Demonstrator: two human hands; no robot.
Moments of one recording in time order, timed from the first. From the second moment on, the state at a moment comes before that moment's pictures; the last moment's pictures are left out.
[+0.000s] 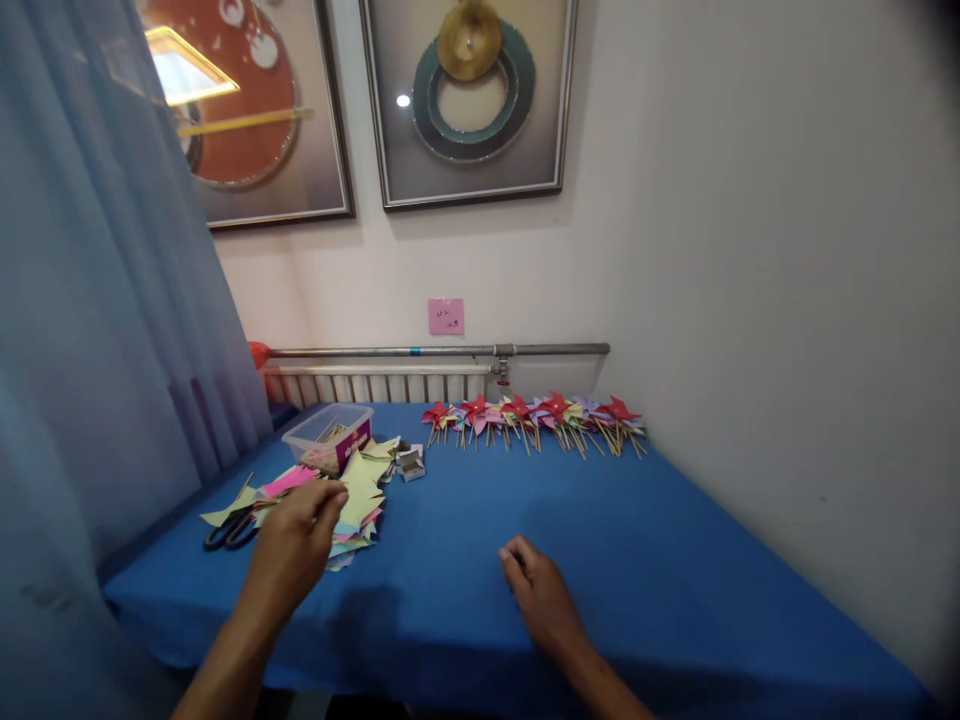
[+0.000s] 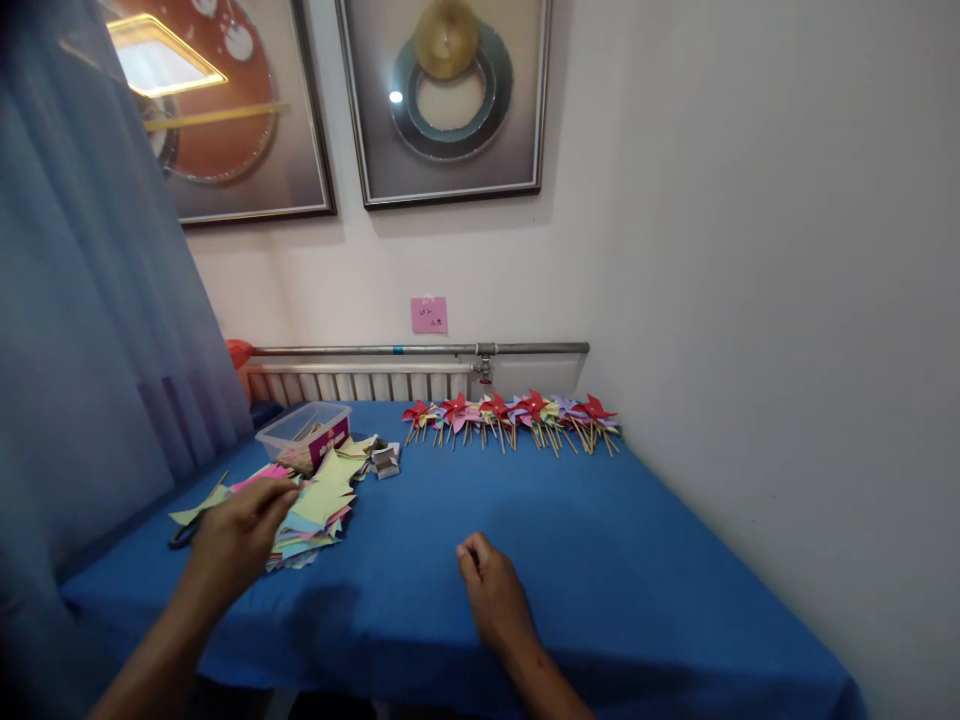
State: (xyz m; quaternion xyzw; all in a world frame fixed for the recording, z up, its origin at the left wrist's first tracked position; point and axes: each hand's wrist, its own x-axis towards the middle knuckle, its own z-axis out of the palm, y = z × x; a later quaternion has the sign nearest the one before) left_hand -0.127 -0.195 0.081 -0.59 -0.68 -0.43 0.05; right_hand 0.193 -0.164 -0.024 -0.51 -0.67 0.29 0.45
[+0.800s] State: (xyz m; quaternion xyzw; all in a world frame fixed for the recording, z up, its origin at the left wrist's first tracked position) left_hand -0.137 -0.128 0.008 -0.46 -0.74 -0.48 -0.12; right_hand 0.194 -0.164 -0.029 -0.51 -0.67 0.31 0.44
